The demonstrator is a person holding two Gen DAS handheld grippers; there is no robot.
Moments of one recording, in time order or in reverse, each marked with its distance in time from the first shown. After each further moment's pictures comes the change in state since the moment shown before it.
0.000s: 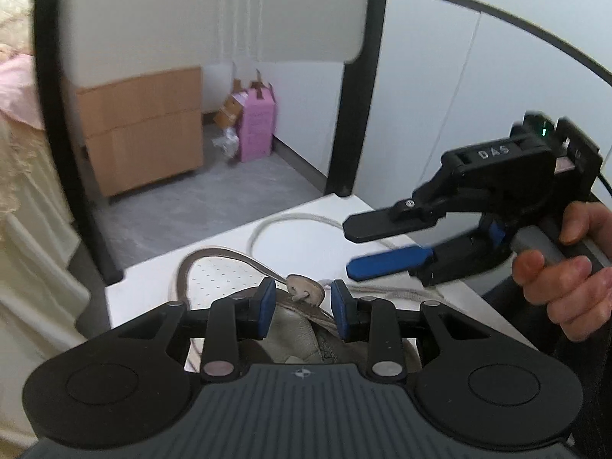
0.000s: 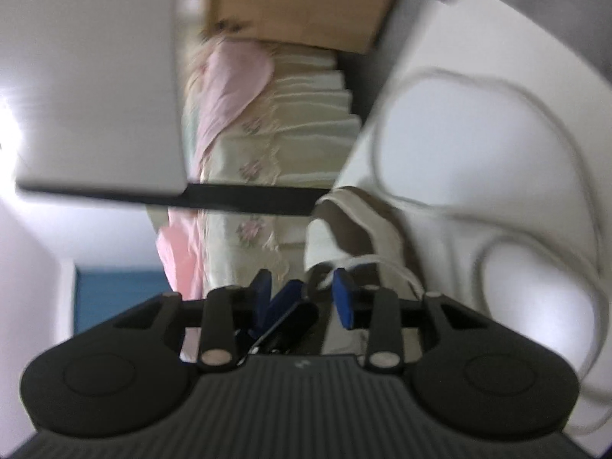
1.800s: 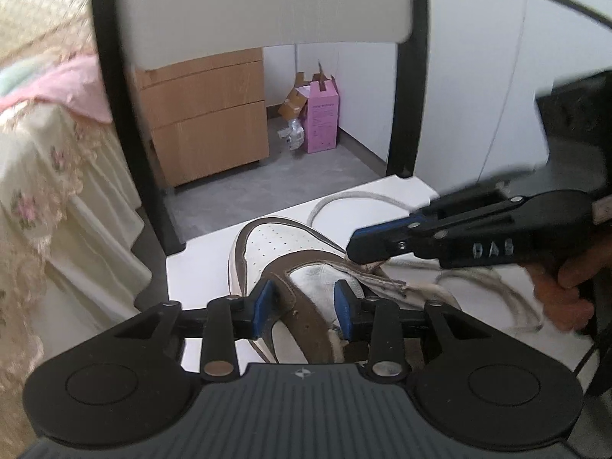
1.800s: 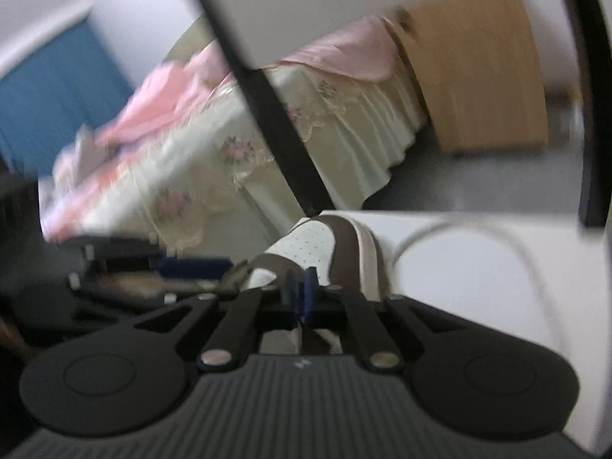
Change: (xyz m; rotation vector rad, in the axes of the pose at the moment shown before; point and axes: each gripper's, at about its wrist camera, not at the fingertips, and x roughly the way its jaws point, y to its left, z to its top) left arm 0.004 -0.009 -0.019 0.033 0.036 0.227; right arm 0.048 0.048 -0.045 -1.025 0.030 -0.231
